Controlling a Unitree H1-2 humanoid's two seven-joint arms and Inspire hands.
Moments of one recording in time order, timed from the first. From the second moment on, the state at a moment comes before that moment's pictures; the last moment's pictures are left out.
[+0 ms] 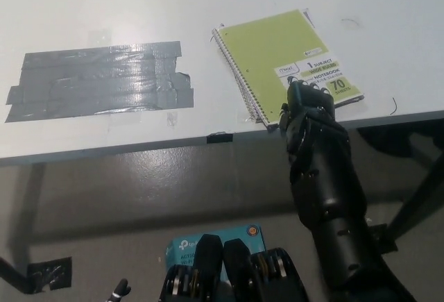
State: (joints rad) left_arm 0.22 0.25 -0.07 -0.12 0.01 0.46 -0.19; right_arm -0.84 0.17 -0.14 0.63 -1.41 0.46 0.41
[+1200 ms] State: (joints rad) left_arm 0.25 0.23 -0.08 -0.15 0.01 0.45 -0.19; right_arm -1.01 0.21 -0.43 0.84 -1.32 0.45 0.22
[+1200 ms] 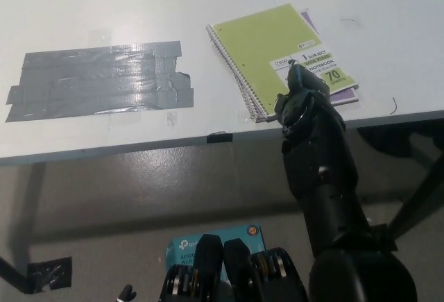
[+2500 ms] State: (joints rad) left_arm 0.27 0.23 -0.04 -0.13 -0.02 0.45 -0.19; right_arm -1.36 -0.03 -0.37 0.50 -1.11 0.46 0.11
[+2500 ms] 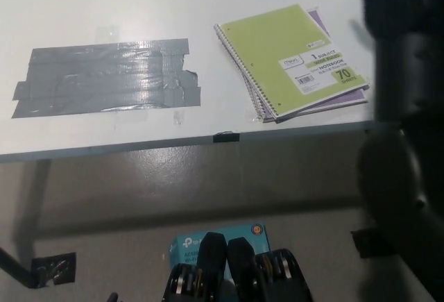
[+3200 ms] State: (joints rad) left_arm 0.26 0.23 -0.03 -0.13 -0.02 0.45 -0.19; right_arm -0.02 -0.11 -0.37 -0.23 -0.88 0.40 0.26
